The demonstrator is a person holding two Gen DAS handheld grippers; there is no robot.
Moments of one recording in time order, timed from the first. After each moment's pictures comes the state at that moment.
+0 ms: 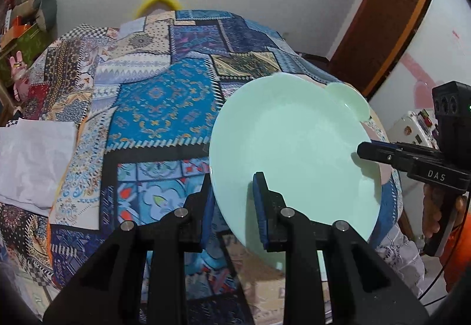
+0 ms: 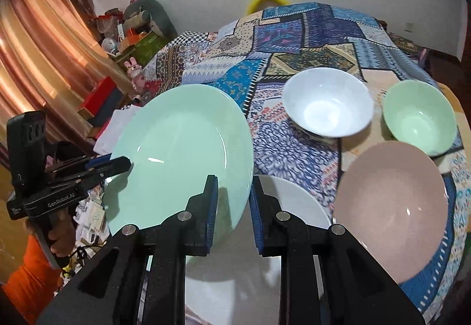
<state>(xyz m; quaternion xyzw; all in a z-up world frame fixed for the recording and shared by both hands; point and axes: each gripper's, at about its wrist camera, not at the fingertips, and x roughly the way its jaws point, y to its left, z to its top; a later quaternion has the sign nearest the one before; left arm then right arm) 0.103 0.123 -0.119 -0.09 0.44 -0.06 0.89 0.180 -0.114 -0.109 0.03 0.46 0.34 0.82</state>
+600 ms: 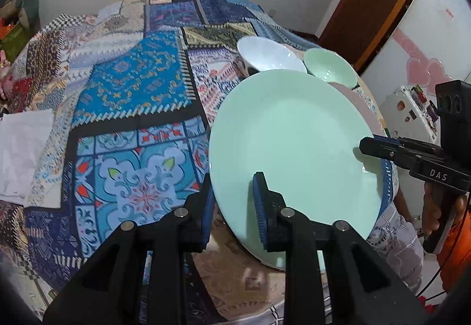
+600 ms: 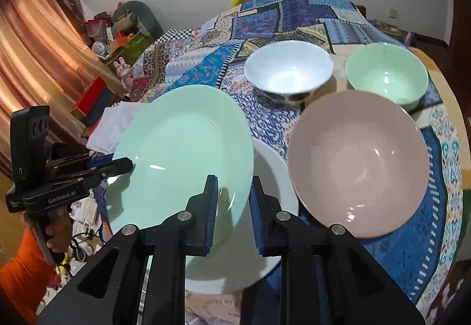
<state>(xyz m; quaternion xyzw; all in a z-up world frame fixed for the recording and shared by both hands) 0.099 0.071 -0.150 -0.08 0.48 -0.09 0.87 0.156 -0.165 -0.137 0.05 0.47 0.31 0.82</state>
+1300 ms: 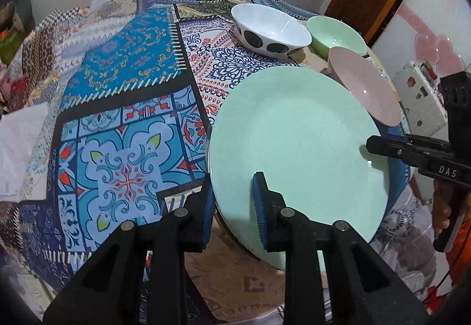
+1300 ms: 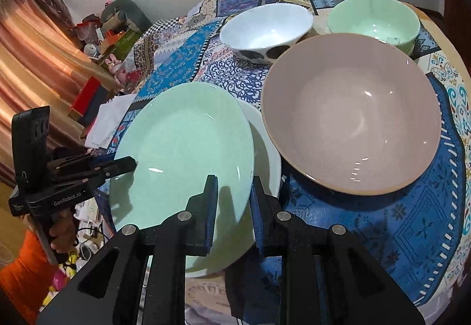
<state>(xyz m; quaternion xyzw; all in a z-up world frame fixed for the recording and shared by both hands) 0.103 0.047 -0.186 -0.04 0.51 -0.09 0.85 0.148 -0.181 -0.174 0.08 0.51 0.30 0.80</state>
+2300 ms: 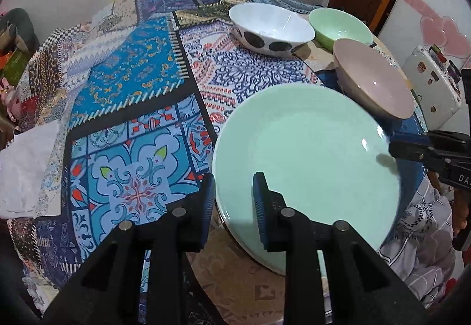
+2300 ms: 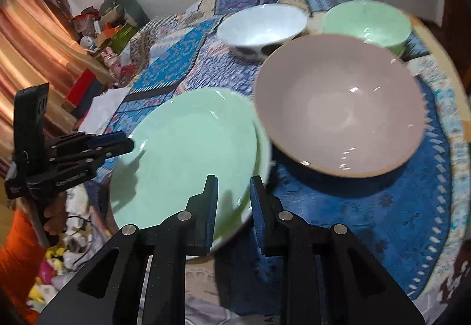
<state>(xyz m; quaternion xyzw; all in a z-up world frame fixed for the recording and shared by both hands) 0.109 0.037 -0.184 0.01 0.51 -0.07 0.86 0.135 -0.190 -0.165 0.05 0.49 0.29 0.82</state>
